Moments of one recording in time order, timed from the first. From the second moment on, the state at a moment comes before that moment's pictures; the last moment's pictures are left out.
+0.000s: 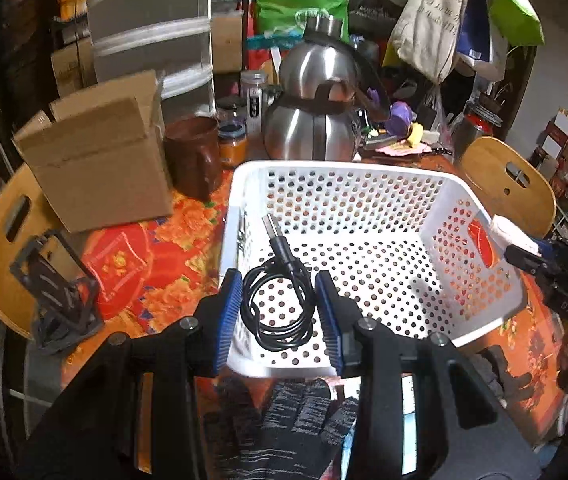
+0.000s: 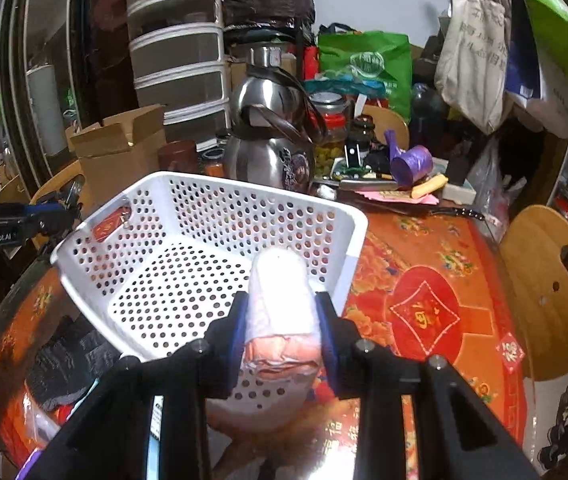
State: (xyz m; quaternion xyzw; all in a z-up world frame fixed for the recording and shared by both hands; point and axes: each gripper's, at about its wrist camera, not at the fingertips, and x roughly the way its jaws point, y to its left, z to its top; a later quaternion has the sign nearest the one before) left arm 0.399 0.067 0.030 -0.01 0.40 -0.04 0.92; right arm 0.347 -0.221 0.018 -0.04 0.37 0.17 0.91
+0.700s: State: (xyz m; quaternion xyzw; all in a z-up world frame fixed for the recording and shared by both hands) left arm 0.392 0.056 0.005 -0.02 0.39 -0.03 0.92; right arm 0.346 -0.205 0.017 -0.04 0.35 0.18 0.92
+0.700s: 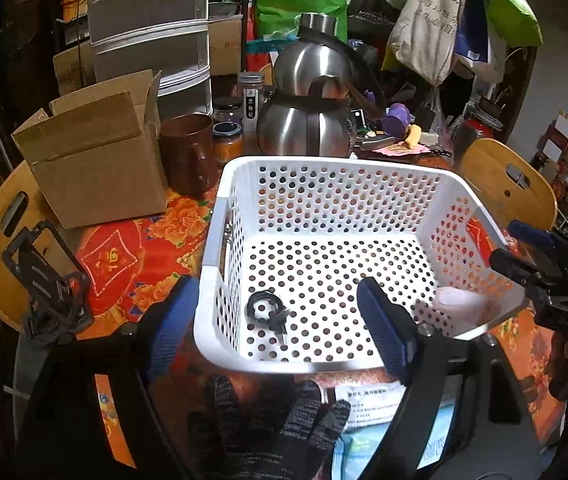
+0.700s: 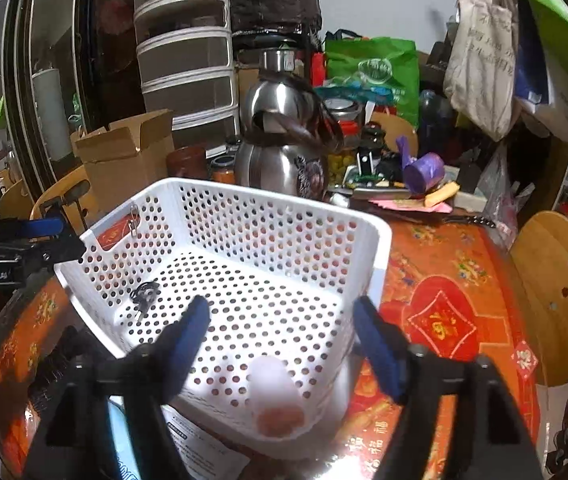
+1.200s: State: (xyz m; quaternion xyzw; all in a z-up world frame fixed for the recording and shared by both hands) left arm 0.333 0.067 0.031 0.00 0.38 -0.02 0.92; right arm 0.267 -0.239 0.029 -0.02 0.33 0.17 0.93
